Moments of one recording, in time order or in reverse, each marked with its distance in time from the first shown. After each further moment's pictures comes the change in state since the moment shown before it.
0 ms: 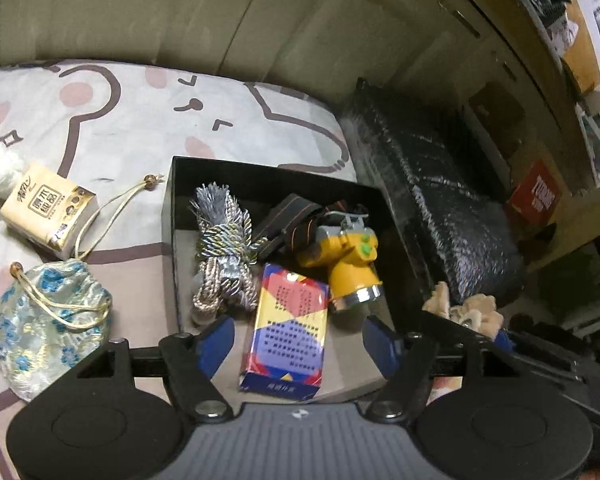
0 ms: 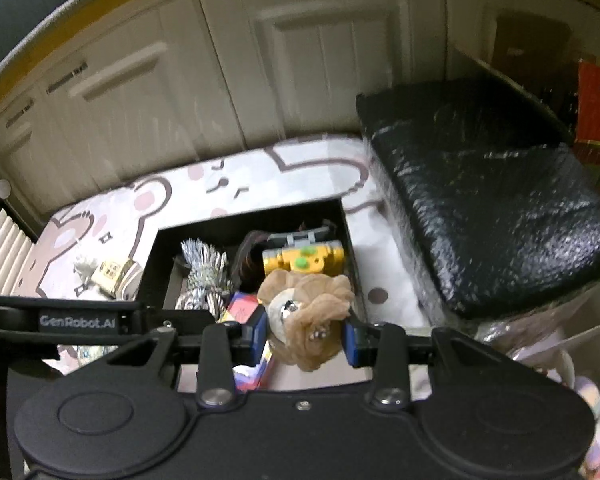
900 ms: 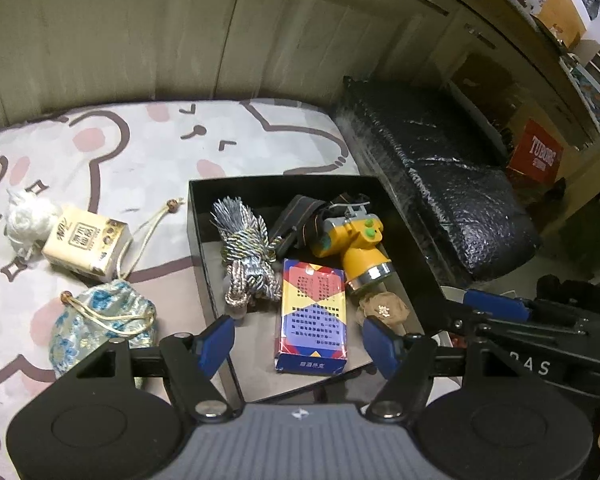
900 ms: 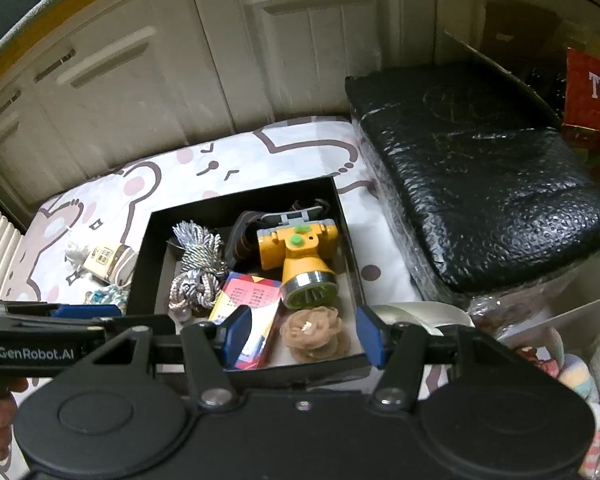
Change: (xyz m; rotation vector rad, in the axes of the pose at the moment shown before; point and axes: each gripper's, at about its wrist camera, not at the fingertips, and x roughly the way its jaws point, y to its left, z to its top) left arm -0.035 -0.013 -0.009 0.148 -0.013 0.098; right arm -0.014 0.009 -0.003 -0.003 0.025 -0.031
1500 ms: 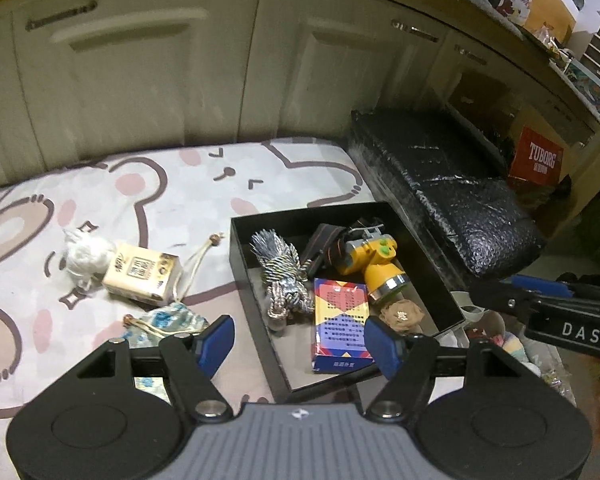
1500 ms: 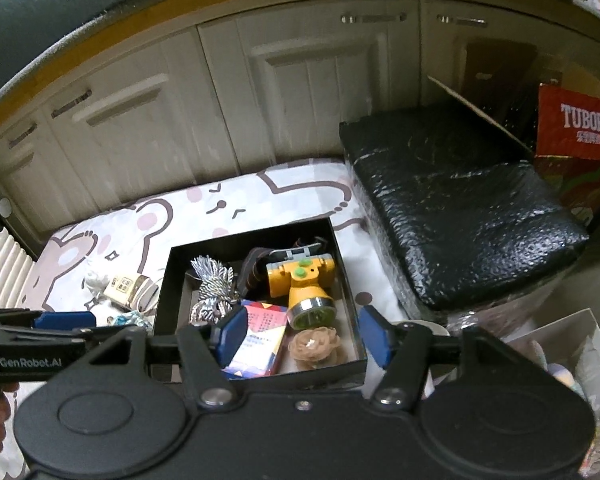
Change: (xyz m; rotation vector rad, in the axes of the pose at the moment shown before) left arm -0.051 0.003 -0.007 0.082 -0.084 0.088; right arm -0.049 0.007 0.000 -0.008 -0.106 -0.004
